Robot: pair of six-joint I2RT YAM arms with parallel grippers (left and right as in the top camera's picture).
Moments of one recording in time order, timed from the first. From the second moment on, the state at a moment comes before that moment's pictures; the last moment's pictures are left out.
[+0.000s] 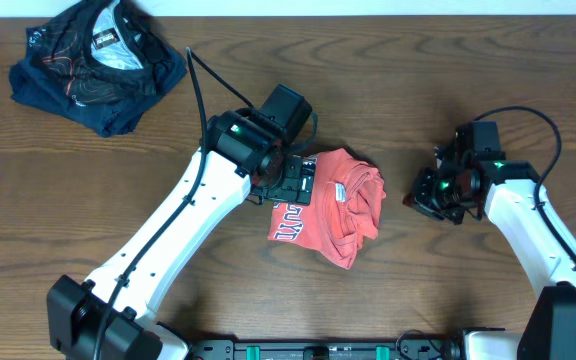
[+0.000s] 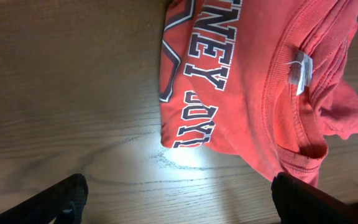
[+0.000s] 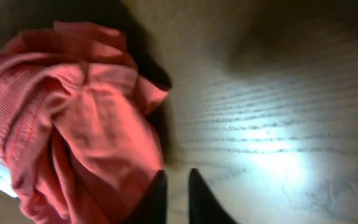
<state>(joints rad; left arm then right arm) -0.59 1.61 1.49 -1.25 0.02 -0.41 0.04 1.50 0.90 -0.76 -0.38 0.47</state>
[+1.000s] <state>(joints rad) -0.59 1.61 1.49 -1.25 0.02 -0.41 0.10 1.83 0.90 -0.45 -0.60 0.47</state>
